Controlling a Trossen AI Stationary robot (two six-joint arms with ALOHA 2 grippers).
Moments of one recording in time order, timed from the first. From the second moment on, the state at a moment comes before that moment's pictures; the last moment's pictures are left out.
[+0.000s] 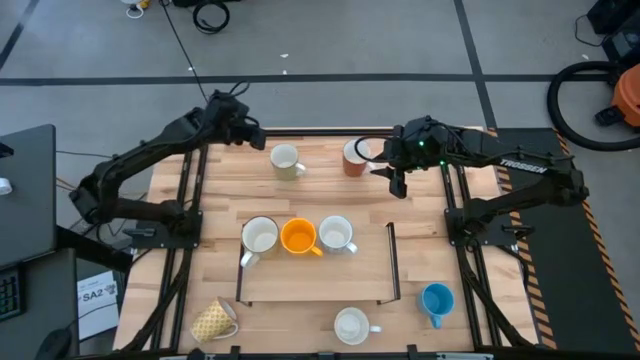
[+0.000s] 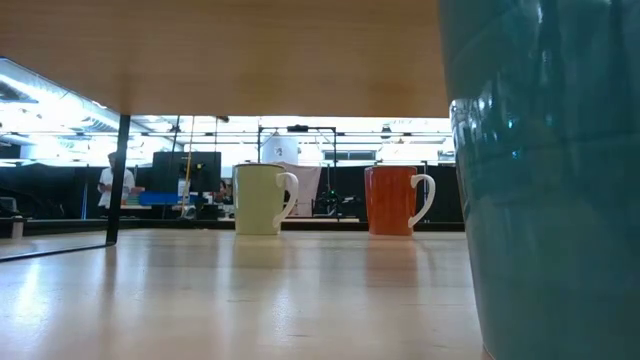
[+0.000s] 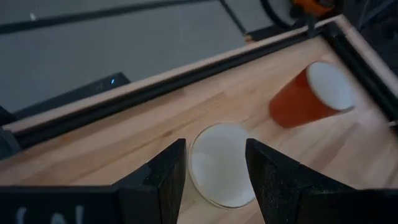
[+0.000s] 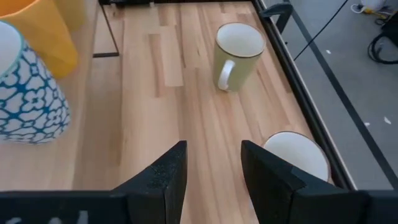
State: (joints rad) left arm 0.75 1.22 1.04 -0.53 0.02 -0.41; right arm -0.27 1.11 1.17 -0.71 -0.05 -0.13
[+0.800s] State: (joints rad) left arm 0.70 1.48 1.04 -0.57 0.03 -0.46; right arm -0.34 1.12 1.17 -0.70 -0.05 -0.13
